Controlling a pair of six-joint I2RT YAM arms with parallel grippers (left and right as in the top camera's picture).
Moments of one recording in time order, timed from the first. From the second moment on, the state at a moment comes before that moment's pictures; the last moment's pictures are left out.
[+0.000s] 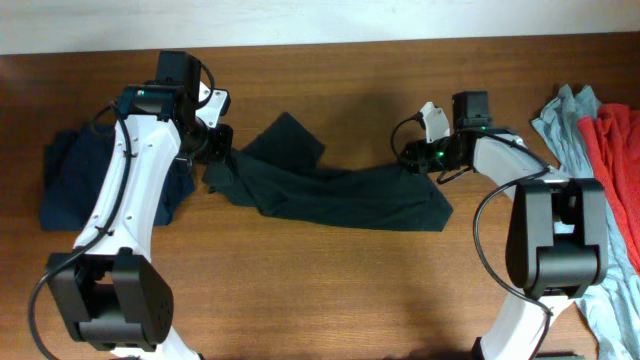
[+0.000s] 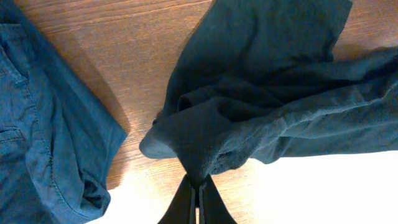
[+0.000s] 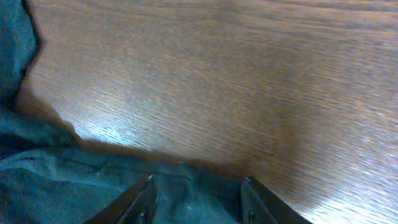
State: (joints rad) left arm -0.08 1.84 1.68 -1.16 0.07 0.11; right arm 0.00 2.01 1.26 -0.44 -0.46 -0.11
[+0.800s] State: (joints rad) left arm -0.08 1.84 1.70 -1.19 0.07 0.11; right arm 0.01 1.85 1.26 -0.52 -0.39 -0.03
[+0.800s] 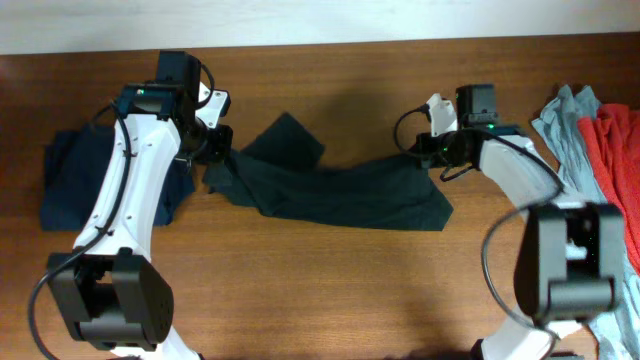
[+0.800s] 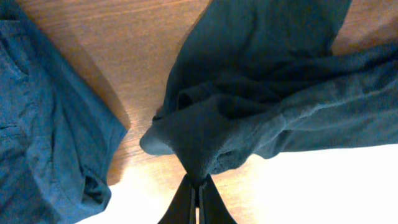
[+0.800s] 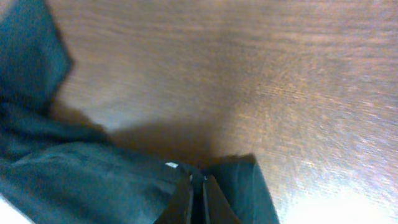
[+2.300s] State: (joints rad) left arm -0.08 1.72 2.30 -0.94 -0.01 0.29; right arm -0.01 1.28 1.27 -0.18 -0.26 0.21
